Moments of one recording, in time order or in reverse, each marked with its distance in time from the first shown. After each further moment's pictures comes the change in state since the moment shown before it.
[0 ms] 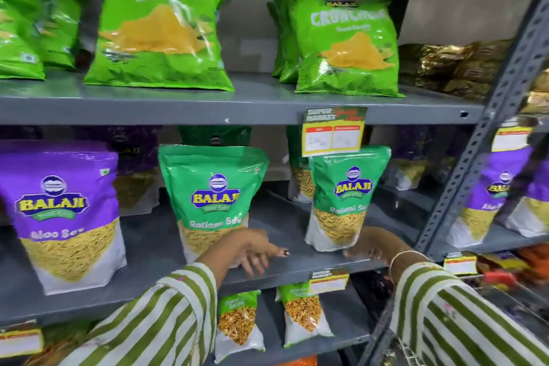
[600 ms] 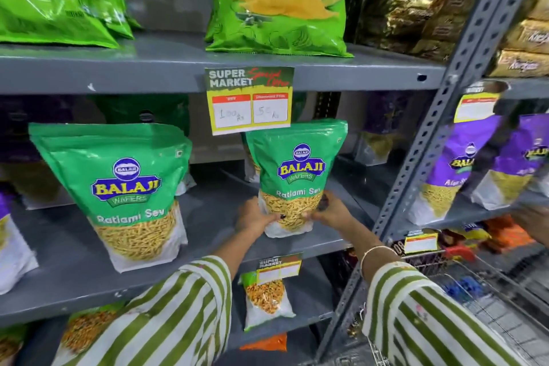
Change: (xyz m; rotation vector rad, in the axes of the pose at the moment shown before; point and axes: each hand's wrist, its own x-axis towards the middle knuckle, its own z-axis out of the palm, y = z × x) left_hand 0.116 0.087 0.065 -0.246 0.673 0.296; right_hand 0.052 0.057 0.000 0.929 0.222 -0.284
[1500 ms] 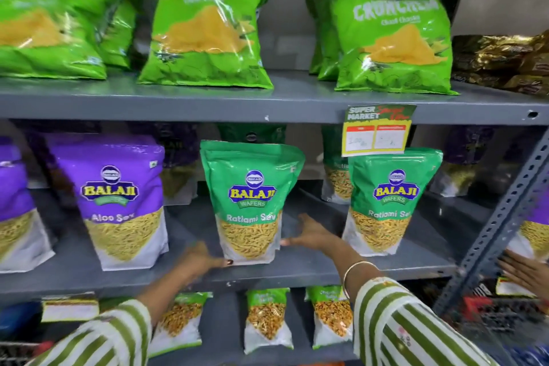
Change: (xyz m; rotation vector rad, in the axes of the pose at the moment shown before) left_hand -0.099 -0.152 -0.233 0.149 0.001 -0.345; right_hand -0.040 -0.093 0.199 -0.397 -0.375 -0.138
